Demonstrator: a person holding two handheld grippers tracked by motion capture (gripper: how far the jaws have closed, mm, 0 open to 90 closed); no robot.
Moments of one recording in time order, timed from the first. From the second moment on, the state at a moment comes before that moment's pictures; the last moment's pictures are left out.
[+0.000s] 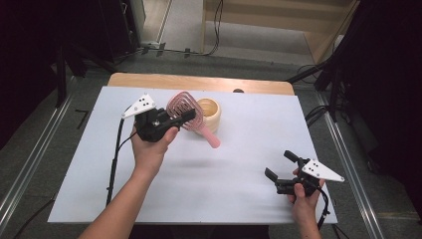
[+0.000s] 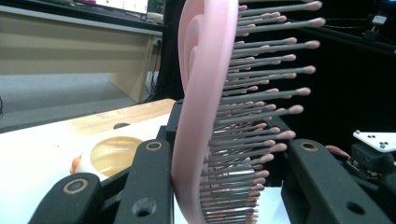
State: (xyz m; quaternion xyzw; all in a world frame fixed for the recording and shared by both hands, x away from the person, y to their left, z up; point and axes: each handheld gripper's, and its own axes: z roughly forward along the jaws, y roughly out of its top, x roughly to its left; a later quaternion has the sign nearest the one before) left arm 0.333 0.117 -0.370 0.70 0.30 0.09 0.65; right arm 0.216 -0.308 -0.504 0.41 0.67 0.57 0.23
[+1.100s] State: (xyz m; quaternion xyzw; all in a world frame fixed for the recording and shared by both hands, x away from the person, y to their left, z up) left arm 0.374 0.124 -0.346 0.67 0.32 0.12 0.66; right arm 0.217 -0.303 -0.506 0.40 0.68 0.57 0.23
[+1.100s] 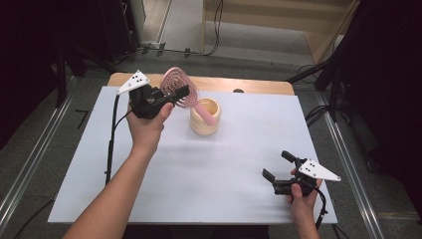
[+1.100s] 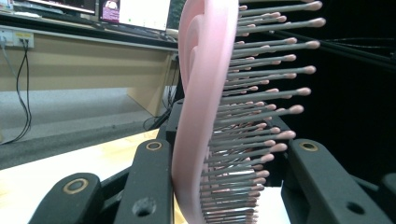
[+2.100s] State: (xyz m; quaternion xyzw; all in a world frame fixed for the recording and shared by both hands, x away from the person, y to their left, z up) left arm 0.403 0.120 -0.338 0.65 0.34 0.15 0.66; right arm 0.217 -0.304 -0.506 0.40 0.68 0.57 0.23
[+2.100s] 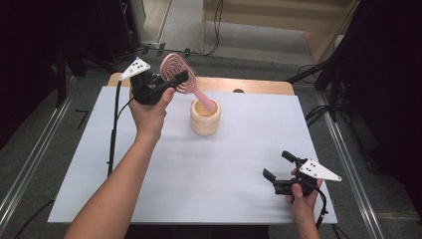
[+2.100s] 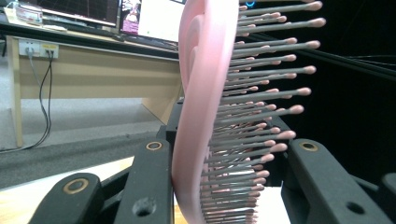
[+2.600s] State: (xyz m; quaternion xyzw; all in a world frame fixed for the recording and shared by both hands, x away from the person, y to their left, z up) left arm 0.411 0.112 -0.355 0.66 0.36 0.16 0.64; right arm 0.217 -0.305 -0.507 0.40 0.68 0.57 0.23
